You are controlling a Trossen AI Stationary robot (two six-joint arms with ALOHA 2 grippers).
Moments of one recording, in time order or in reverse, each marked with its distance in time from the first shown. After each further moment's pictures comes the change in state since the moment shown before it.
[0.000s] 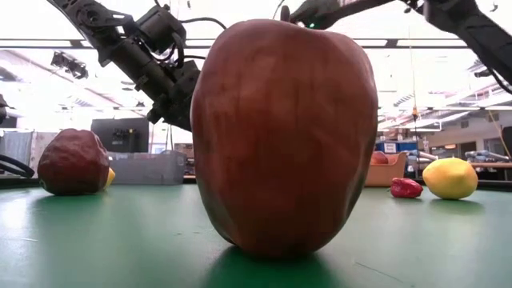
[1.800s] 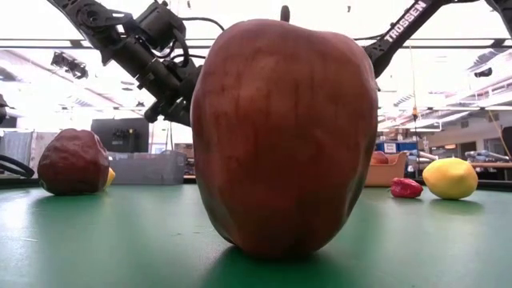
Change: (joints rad) left arm -0.002 0.001 0.000 0.061 -0.106 -0.167; right arm -0.246 -0.312 -0.907 0.562 0.081 0.193
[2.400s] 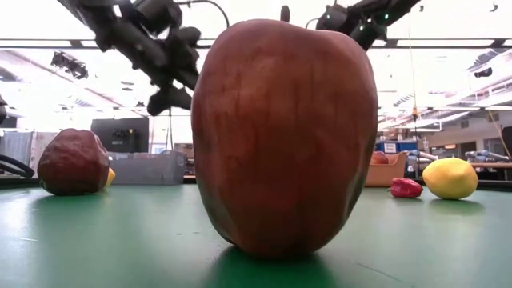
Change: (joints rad) left arm -0.002 -0.096 0.109 -0.269 0.493 -0.081; right arm 0.232 -0.281 0.056 -0.030 -0.121 0.000
